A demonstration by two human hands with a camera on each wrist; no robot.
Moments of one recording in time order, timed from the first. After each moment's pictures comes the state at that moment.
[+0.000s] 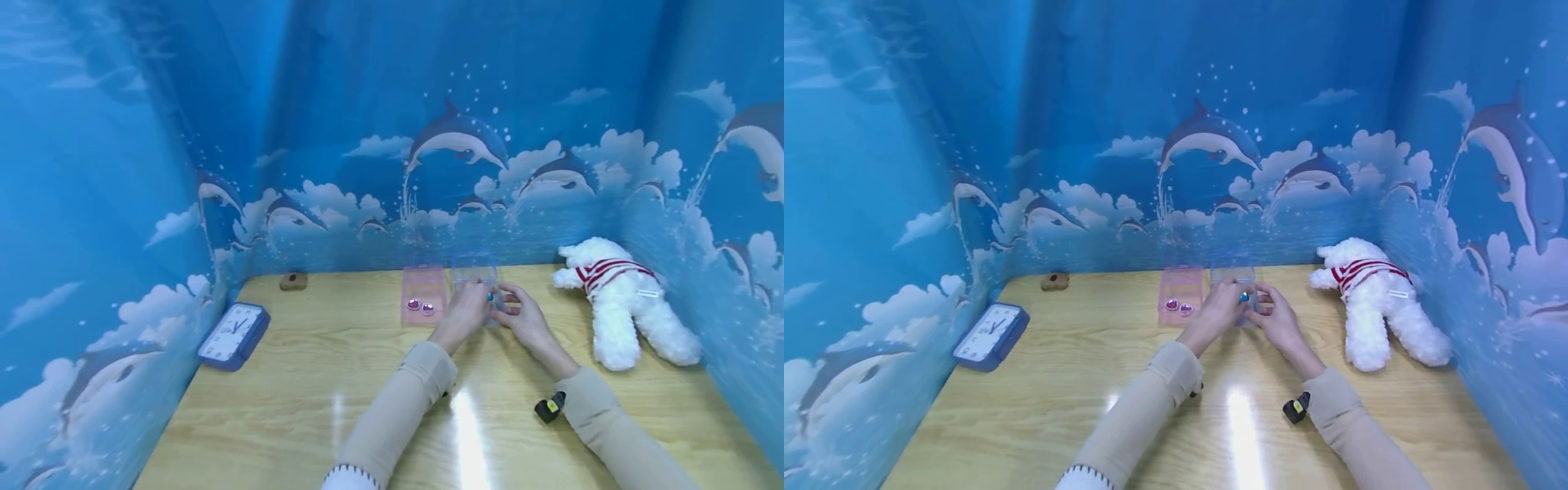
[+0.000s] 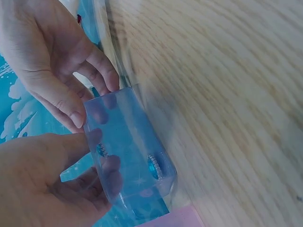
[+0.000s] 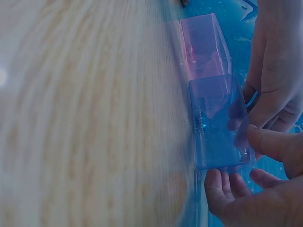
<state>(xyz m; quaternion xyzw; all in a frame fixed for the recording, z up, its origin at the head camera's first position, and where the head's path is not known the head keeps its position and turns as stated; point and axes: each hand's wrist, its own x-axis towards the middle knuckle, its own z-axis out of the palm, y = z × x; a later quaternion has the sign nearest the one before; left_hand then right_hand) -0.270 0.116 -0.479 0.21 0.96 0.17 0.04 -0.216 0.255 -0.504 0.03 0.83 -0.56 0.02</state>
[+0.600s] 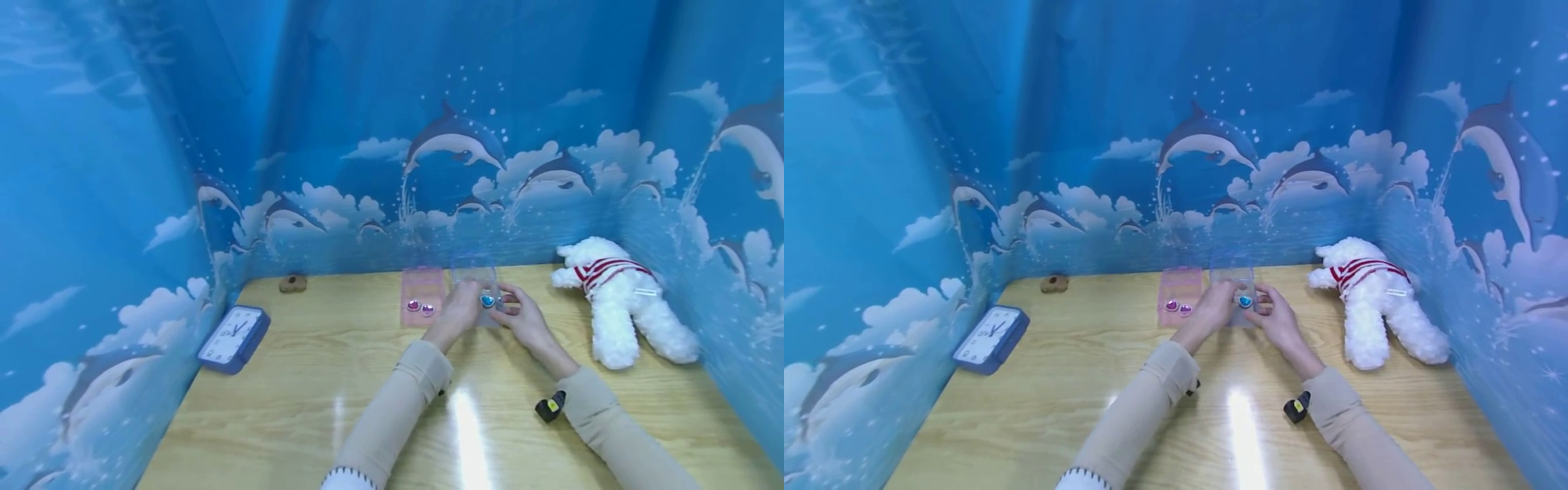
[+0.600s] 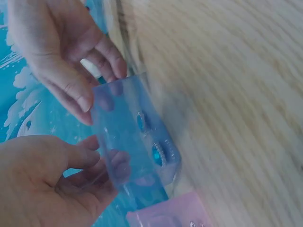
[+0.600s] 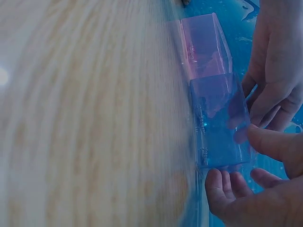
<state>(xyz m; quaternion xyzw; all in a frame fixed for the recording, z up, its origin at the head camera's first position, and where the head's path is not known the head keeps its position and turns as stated) -0.273 0.109 -0.473 0.22 0.96 0.19 0.04 -0.215 0.258 -0.504 0.04 0.83 -0.56 0.02</state>
